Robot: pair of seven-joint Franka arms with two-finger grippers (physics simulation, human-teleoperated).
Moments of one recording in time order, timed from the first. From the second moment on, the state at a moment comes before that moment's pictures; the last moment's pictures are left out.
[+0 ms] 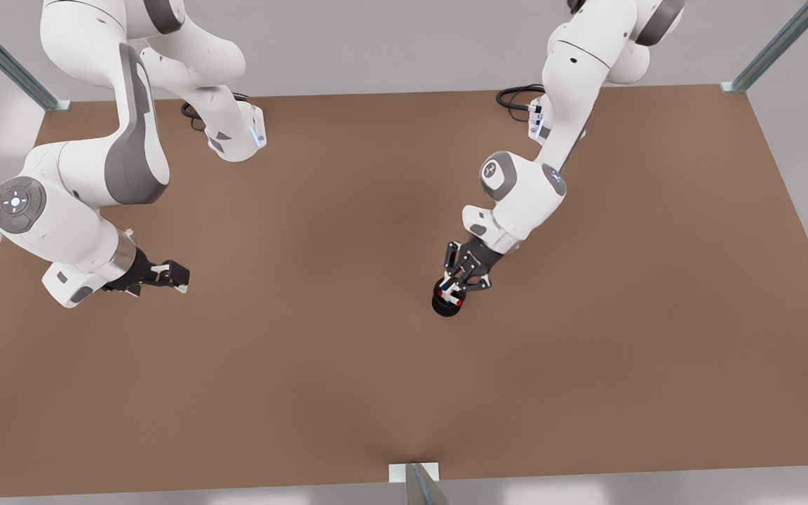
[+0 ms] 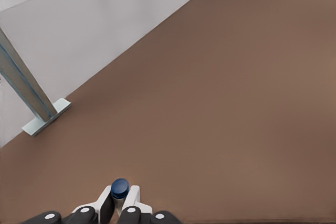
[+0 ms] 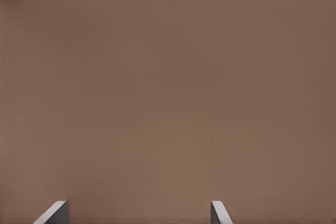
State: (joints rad) left arm -0.46 0.32 -0.20 -1.98 -0.92 2.92 1.26; right arm 0.08 0.24 0.01 -1.45 0.03 1.70 0.04
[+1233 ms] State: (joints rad) left arm -0.43 0.34 -0.10 -1.93 -1.00 2.90 1.48; right arm 0.08 0.24 0.01 -1.45 0.03 1.70 0.02
